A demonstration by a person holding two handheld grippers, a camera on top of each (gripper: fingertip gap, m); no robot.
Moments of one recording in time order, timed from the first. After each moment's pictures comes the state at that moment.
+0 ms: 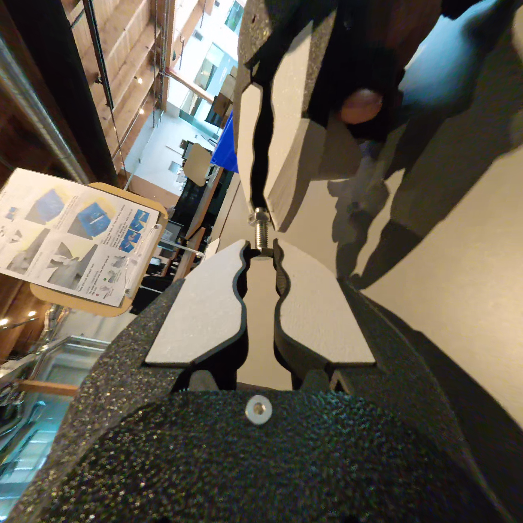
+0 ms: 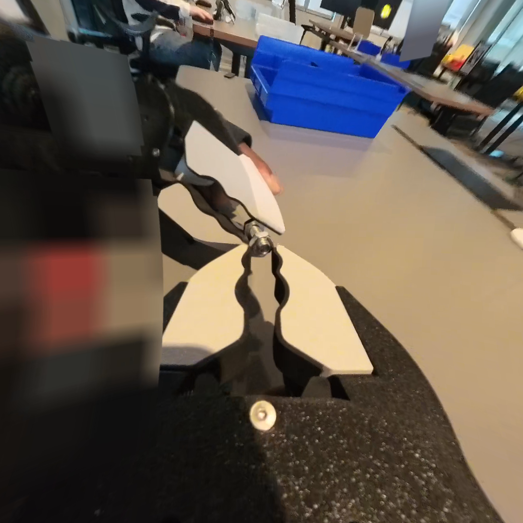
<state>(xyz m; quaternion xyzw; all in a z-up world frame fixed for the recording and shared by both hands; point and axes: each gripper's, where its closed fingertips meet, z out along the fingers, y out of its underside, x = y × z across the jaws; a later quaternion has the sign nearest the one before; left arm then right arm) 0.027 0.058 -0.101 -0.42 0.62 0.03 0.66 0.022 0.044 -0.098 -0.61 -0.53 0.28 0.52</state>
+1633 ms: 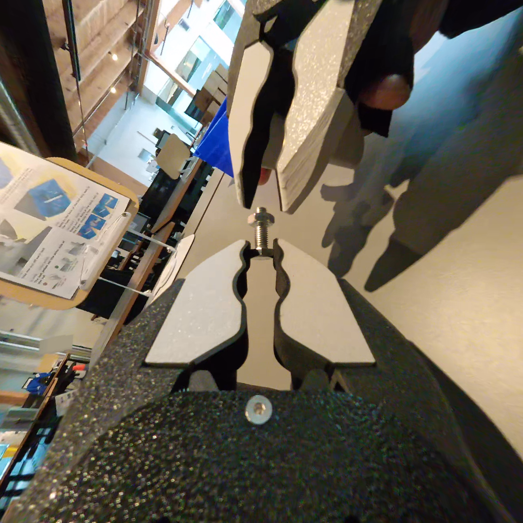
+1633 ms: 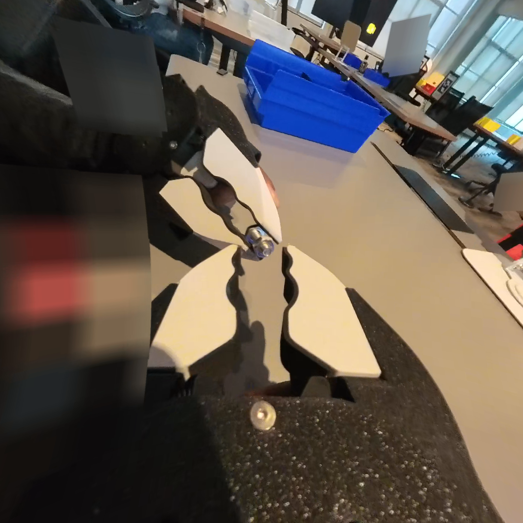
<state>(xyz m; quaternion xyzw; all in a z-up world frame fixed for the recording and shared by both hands) 0.025 0.059 -0.103 -0.46 0.61 -0.04 0.64 0.026 0.041 -0.086 -0.59 -0.55 0.23 0.54</state>
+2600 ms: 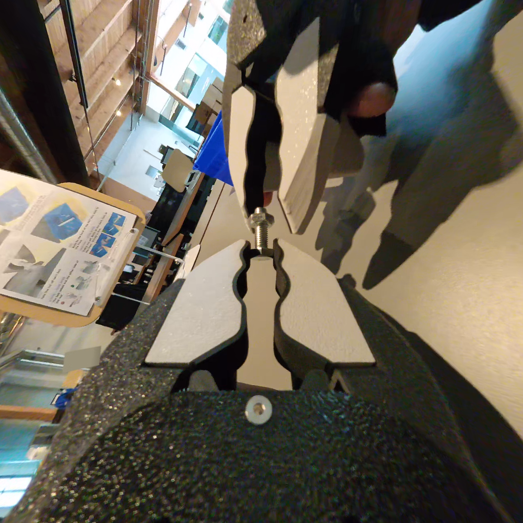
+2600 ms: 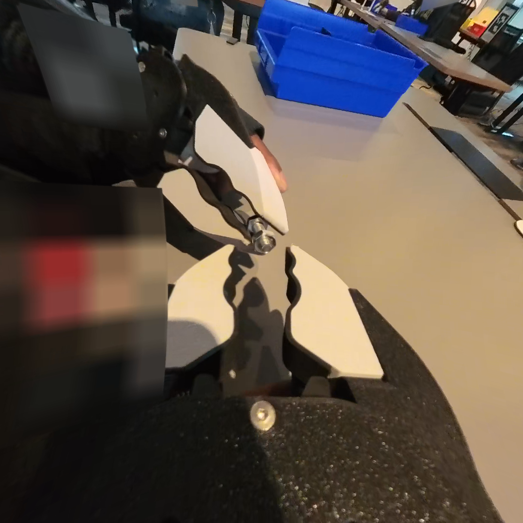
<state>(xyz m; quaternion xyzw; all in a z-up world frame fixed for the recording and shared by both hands) 0.029 0.052 -0.104 -0.43 0.63 -0.02 0.65 0.024 0.037 -0.103 -0.63 -0.55 0.26 0.49</state>
